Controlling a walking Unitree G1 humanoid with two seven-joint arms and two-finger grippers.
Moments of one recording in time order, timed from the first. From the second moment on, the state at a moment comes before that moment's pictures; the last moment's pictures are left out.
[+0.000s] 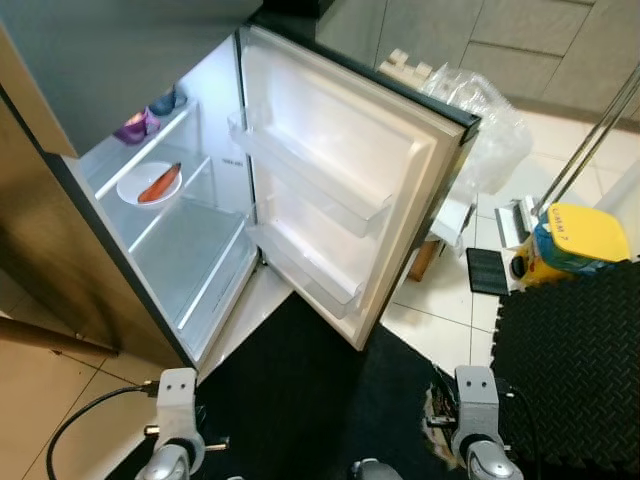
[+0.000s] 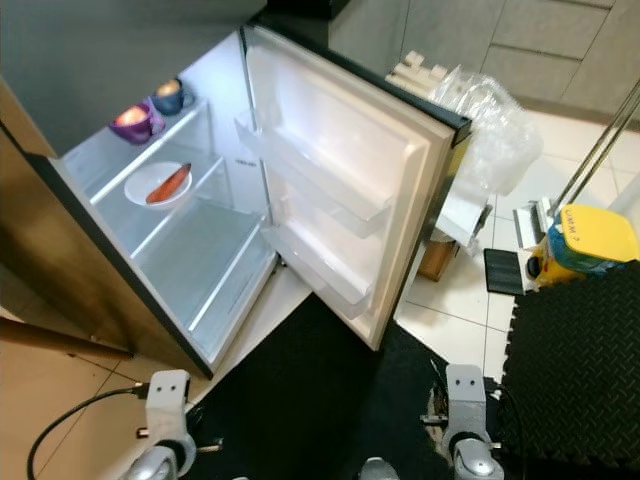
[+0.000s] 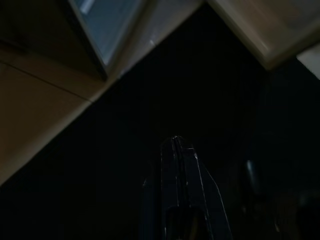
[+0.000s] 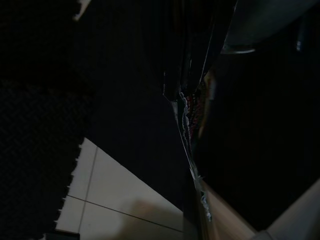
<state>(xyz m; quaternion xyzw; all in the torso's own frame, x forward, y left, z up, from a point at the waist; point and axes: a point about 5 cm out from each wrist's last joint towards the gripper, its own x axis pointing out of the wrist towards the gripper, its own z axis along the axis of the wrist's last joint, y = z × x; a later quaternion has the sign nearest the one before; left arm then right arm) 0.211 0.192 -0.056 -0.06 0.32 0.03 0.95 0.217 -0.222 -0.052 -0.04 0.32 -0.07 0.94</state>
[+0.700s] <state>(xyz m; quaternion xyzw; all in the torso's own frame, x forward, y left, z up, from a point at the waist) 0.196 0.188 -0.067 -0.05 0.33 0.03 0.94 0.224 -0.208 -0.054 -0.03 0.34 -0.02 0.94</state>
